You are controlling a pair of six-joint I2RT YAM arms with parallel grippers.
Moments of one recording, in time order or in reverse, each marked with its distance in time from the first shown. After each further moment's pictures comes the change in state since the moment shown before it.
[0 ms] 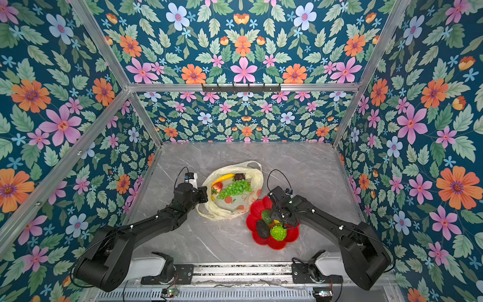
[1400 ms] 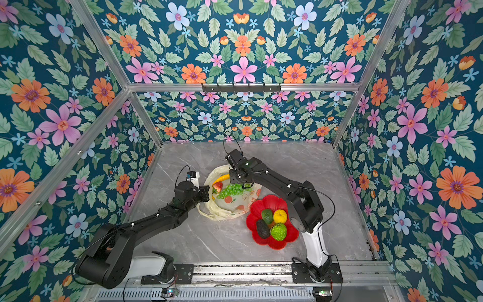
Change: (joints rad) left arm -0.003 0.015 0.022 0.000 0.061 0.001; right arm 0.119 0.754 1.049 -0.048 0.010 -0.343
